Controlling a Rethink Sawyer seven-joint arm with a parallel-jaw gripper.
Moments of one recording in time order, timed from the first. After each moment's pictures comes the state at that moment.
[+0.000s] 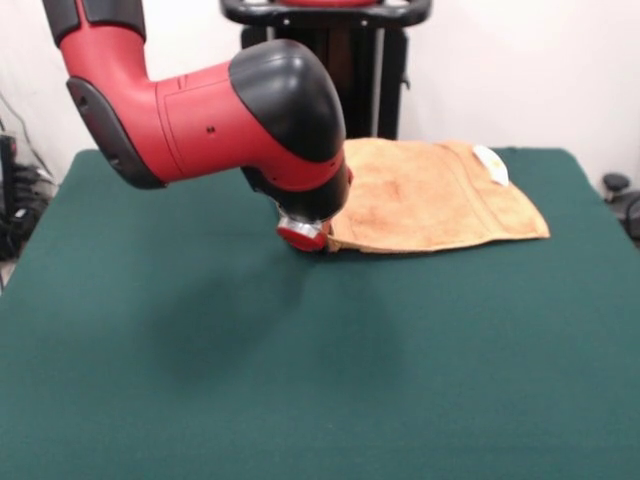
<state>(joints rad) -0.68 -0.30 0.61 1.50 -0.64 1.12 0.79</state>
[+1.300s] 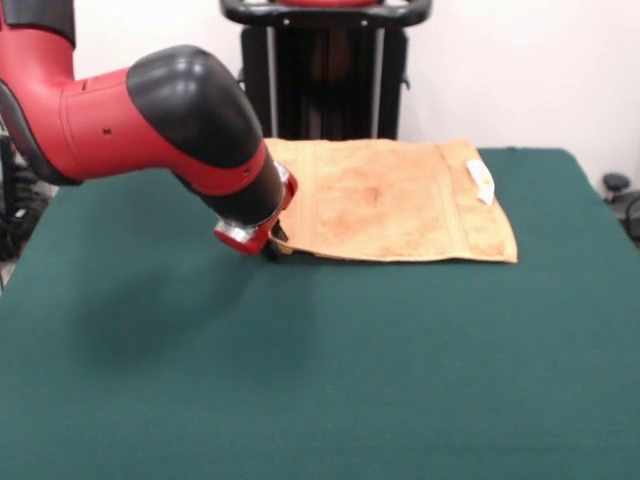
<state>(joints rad) -0.81 -0.27 0.62 1.47 -0.63 1.14 0.79</state>
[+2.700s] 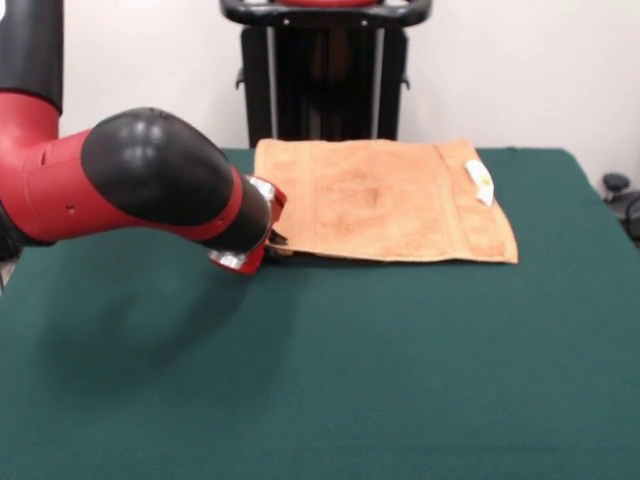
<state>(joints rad) -0.83 -0.12 0.72 1.26 -0.62 1.45 0.71</state>
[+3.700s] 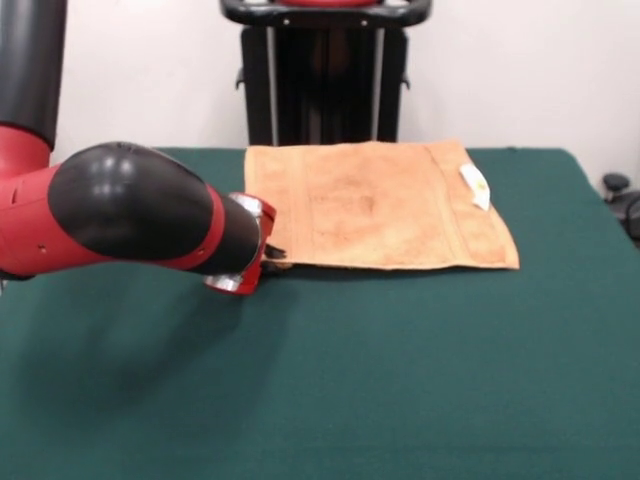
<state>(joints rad) -0.84 -0.04 0.78 1.12 -0.63 1.59 0.58</state>
